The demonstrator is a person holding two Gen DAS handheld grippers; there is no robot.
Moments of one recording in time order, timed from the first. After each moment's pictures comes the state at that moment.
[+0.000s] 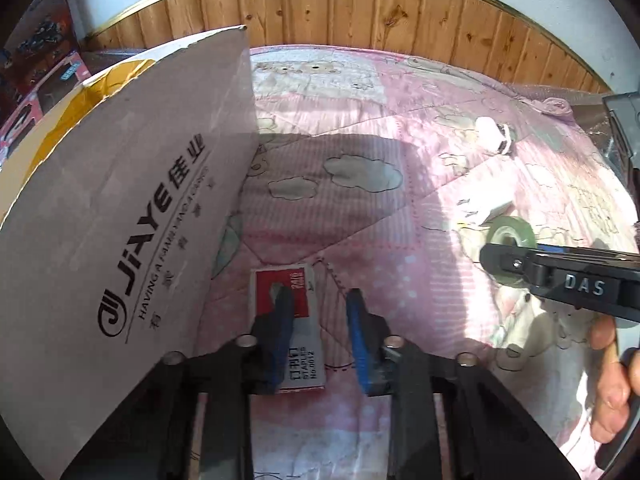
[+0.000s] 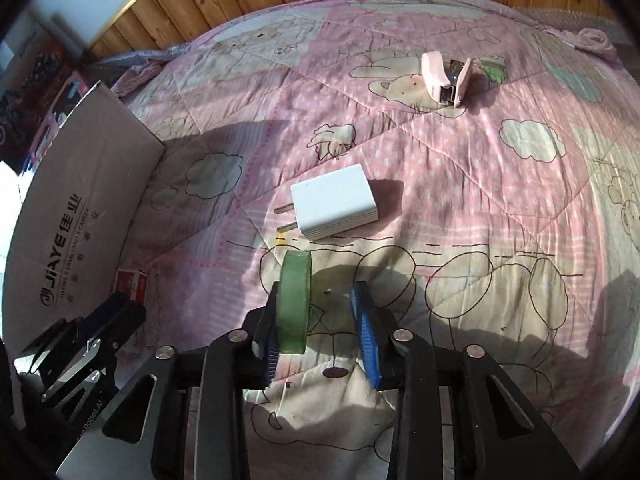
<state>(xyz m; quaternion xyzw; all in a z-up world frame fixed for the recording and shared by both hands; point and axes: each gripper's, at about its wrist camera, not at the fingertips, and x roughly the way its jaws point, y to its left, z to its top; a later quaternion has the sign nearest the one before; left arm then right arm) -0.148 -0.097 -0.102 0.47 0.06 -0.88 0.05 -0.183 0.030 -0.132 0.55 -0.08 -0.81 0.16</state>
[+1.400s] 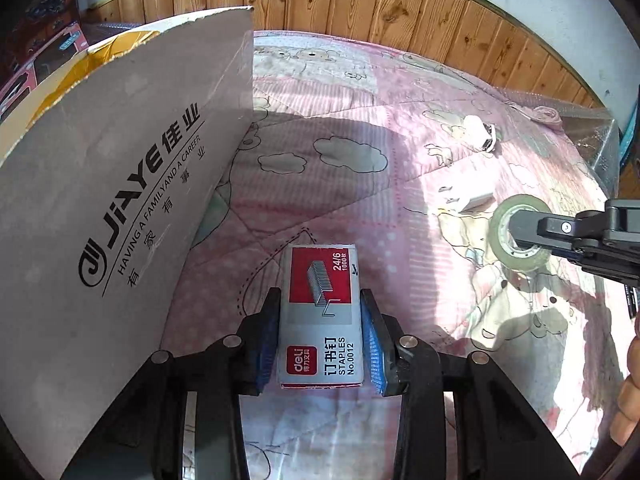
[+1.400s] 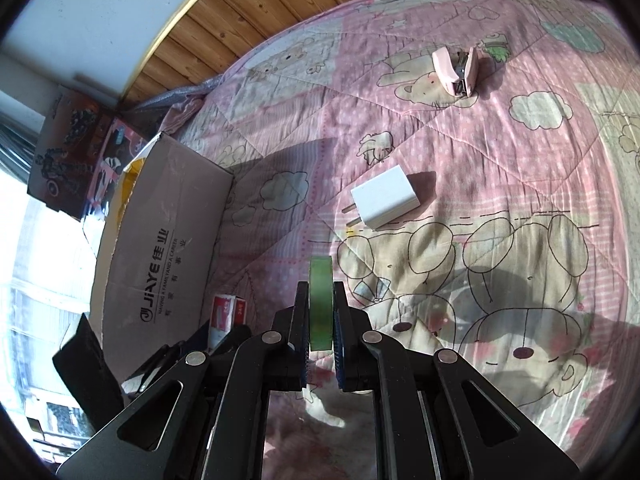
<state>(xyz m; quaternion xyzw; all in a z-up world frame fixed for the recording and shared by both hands) -0.124 -0.094 -0.098 0.47 0.10 -0.87 0.05 -0.164 0.036 -0.096 0.54 -0.19 -0.79 0.22</state>
